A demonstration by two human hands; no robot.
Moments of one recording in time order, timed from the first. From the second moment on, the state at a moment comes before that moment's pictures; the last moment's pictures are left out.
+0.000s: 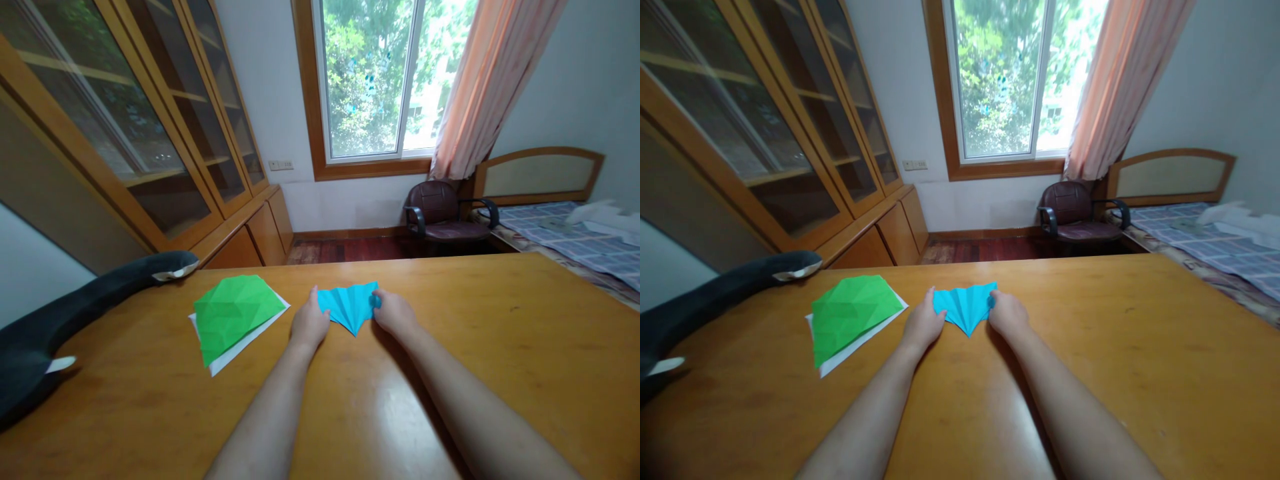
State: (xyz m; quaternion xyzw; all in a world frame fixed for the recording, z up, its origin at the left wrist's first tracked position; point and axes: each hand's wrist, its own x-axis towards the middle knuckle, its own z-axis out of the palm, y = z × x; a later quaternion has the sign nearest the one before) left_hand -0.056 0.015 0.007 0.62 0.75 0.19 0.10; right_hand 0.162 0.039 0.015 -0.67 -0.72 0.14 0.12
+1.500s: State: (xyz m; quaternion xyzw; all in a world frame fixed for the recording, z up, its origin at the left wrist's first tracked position) left_hand -0.050 0.006 0.025 0.83 0.52 0.13 0.11; right_hand 0.162 0.037 0.019 -0.52 -0.83 0.13 0.13
